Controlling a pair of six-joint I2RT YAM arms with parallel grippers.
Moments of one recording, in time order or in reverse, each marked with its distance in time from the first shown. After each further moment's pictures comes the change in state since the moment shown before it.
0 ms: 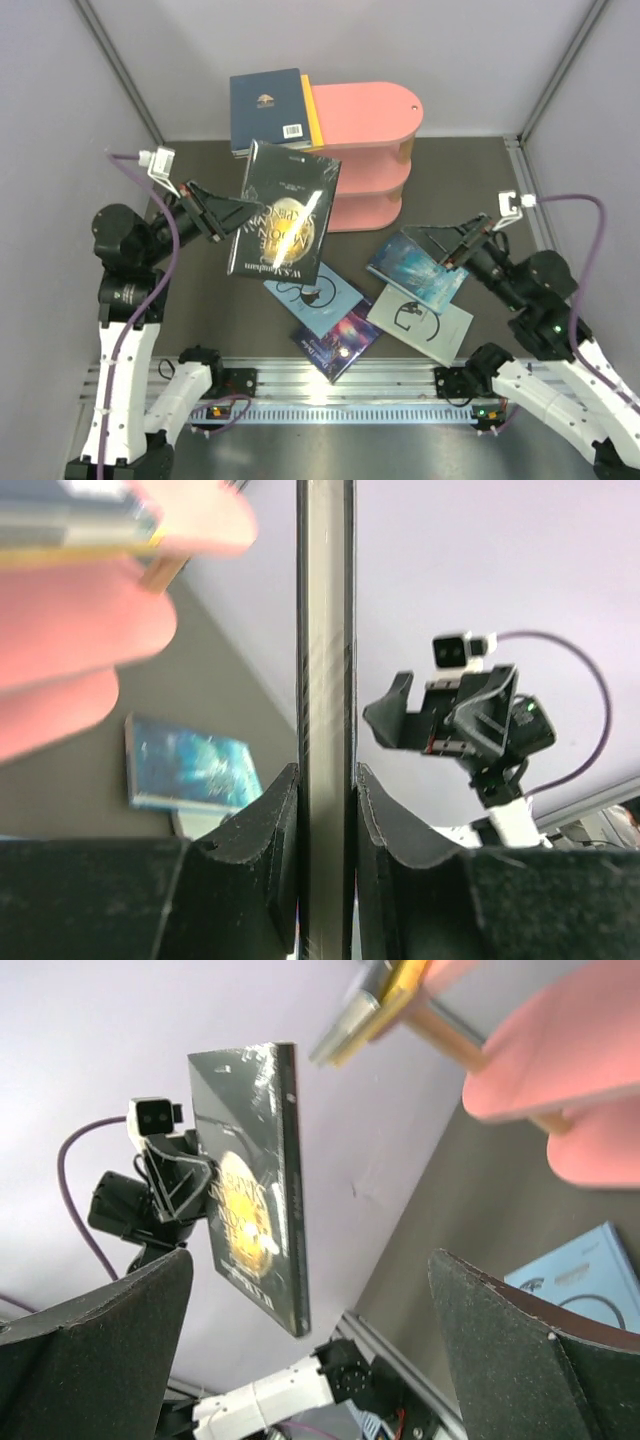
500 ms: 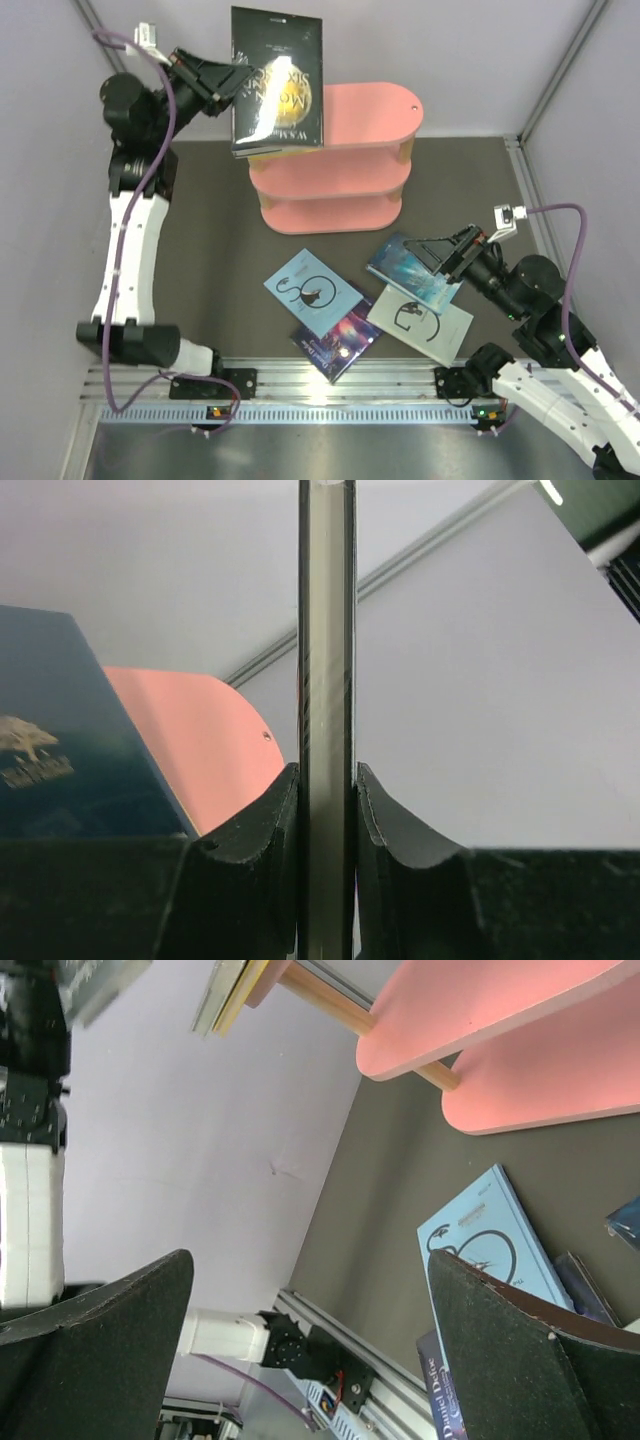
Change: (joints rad) left arm 0.000 0.637 0.691 0.110 -0.238 -0.200; right arm -0.001 -0.097 -0.007 -0.258 0.094 -0.061
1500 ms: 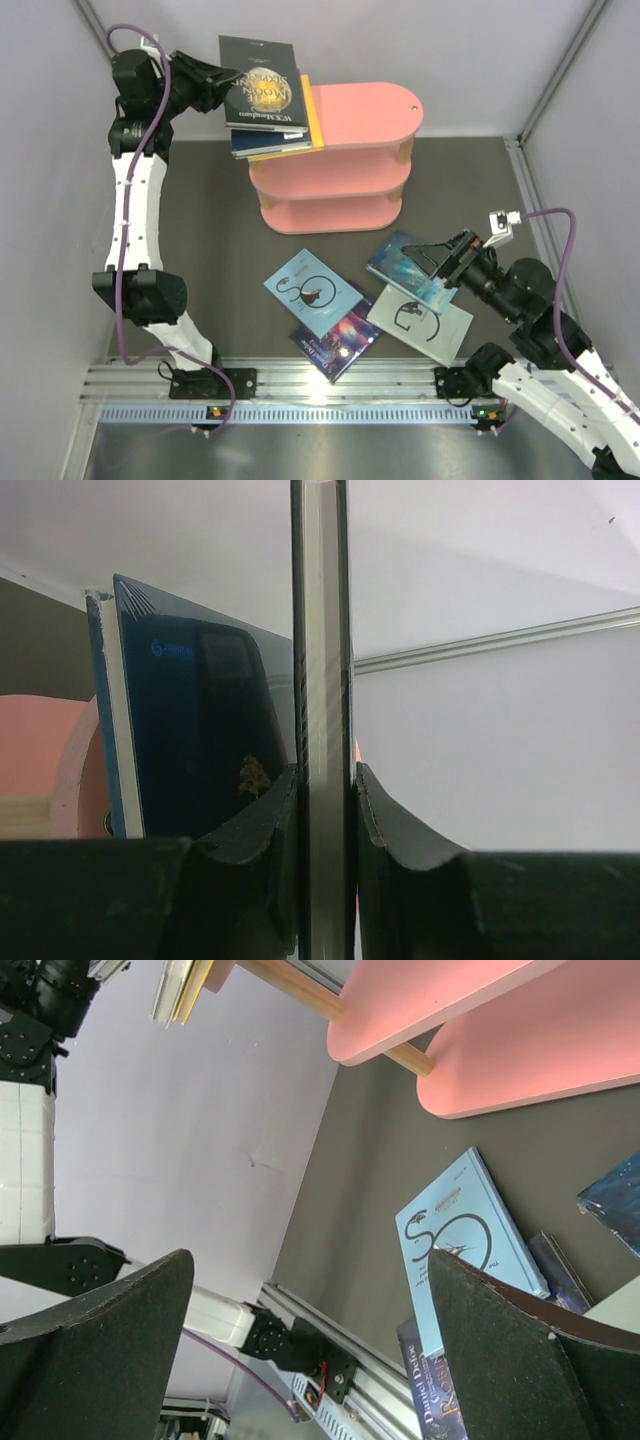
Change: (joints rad) left arm 0.106 0.335 0.303 -0.358 -0.037 -0.044; right arm 0.000 -0.025 -0.049 -0.032 0.013 -0.004
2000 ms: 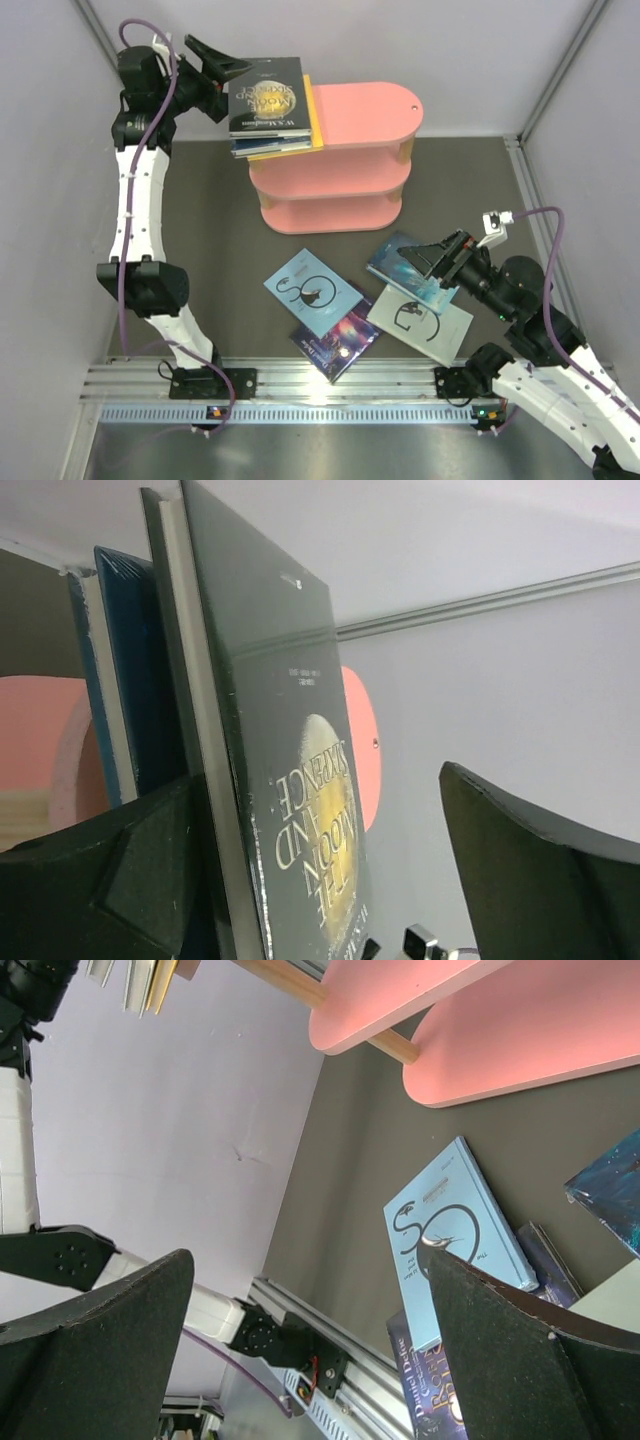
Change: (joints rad) left arm -0.001 0.058 0.071 -0.070 0.085 0.067; right arm 0.000 0.019 -0.026 0.008 -0.001 0.002
